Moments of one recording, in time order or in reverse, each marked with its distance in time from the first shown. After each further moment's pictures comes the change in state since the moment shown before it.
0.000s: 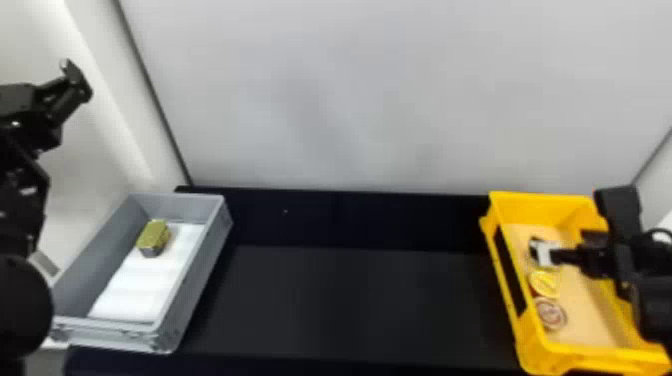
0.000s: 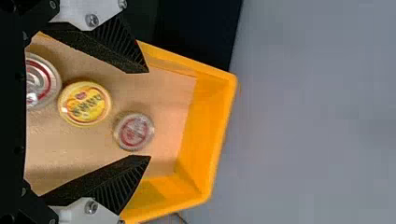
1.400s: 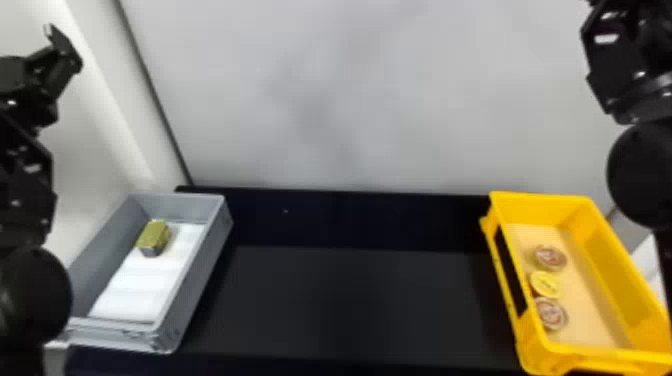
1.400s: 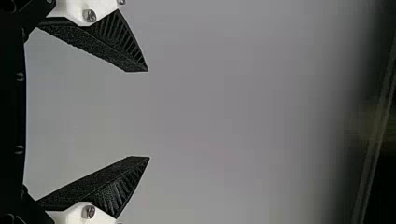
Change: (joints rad) left arm -0.024 0.011 -0.037 0.059 -0.008 -0.193 0.081; right arm -0.248 0.018 0.337 -0.667 -0.251 -0.287 -0.561
